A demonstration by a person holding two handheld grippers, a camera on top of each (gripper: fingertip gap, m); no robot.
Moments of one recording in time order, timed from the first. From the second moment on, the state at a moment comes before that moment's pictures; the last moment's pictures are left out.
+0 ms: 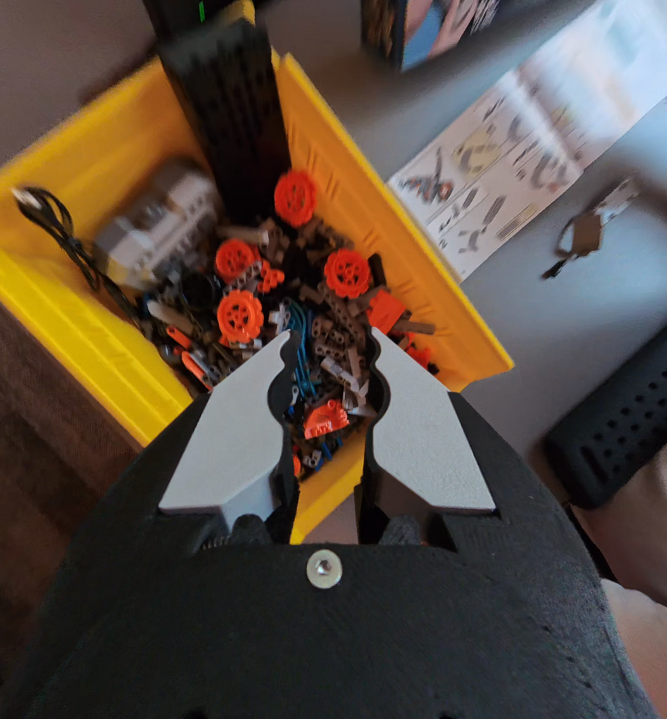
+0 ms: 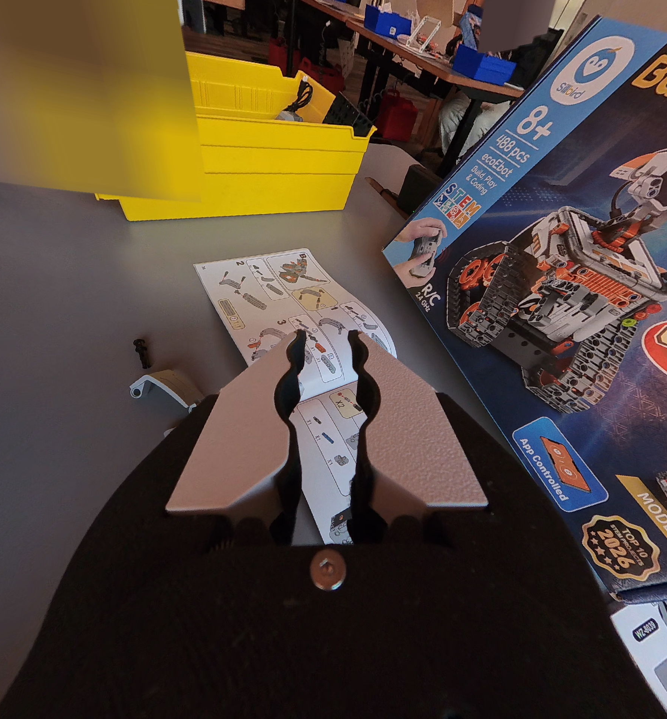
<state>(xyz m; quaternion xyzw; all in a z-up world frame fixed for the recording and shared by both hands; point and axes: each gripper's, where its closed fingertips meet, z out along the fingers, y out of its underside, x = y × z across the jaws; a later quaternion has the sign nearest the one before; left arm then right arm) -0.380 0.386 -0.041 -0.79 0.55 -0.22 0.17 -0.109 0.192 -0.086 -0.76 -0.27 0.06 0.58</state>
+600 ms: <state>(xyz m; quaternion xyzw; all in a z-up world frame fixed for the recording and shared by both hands) -0.361 0.347 0.019 -0.60 0.65 -0.33 0.33 -0.109 0.193 -0.085 -0.76 -0.26 0.07 0.59</state>
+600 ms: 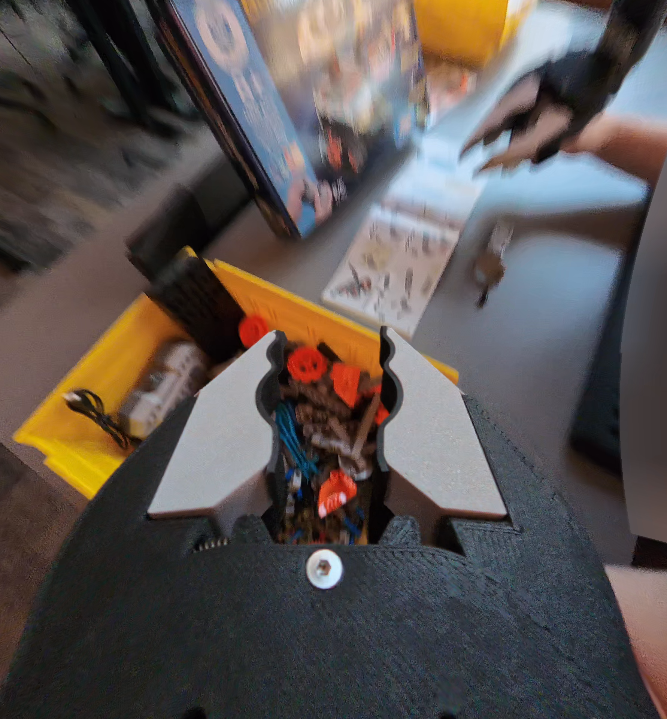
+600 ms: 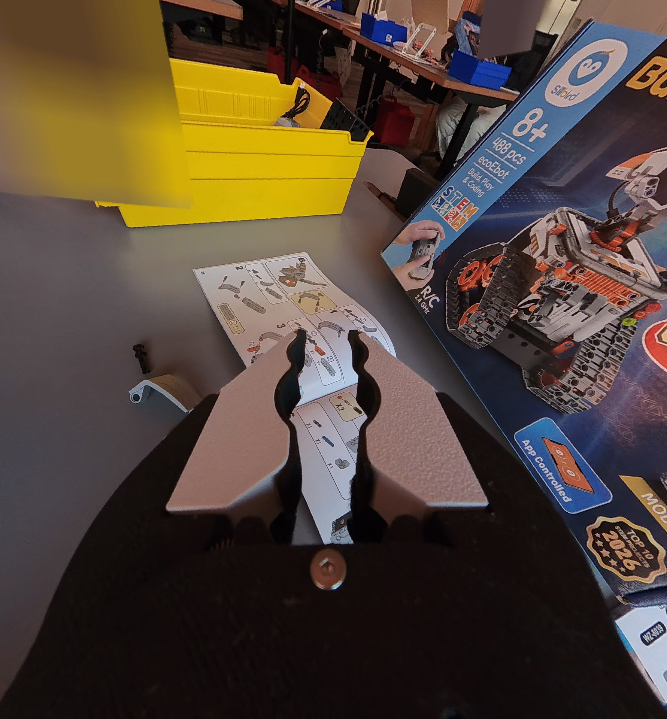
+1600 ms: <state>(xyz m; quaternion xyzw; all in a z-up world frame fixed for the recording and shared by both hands) -0.370 0.346 -0.123 -0.62 0.78 -0.10 0.08 -0.107 0.192 -0.088 -0.77 -0.26 0.06 0.58</state>
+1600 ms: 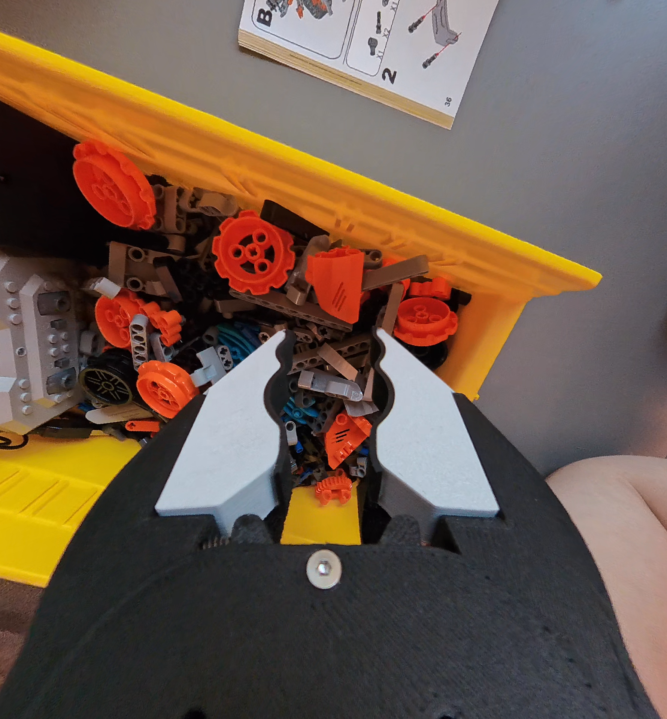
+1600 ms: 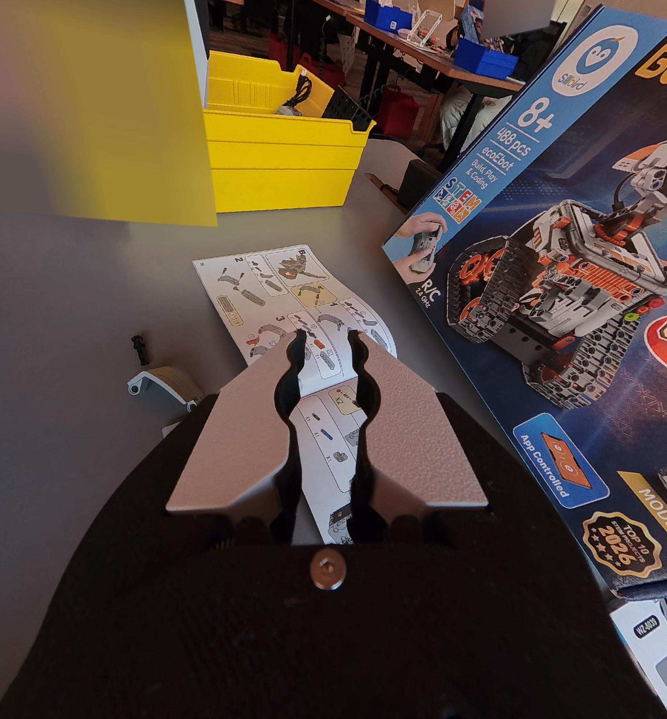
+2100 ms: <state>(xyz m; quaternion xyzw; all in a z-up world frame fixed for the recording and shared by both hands) -0.376 0.347 -0.132 -0.61 0.79 -0.07 0.07 -0.106 0.192 -0.089 -0.77 -0.26 0.06 0.58</state>
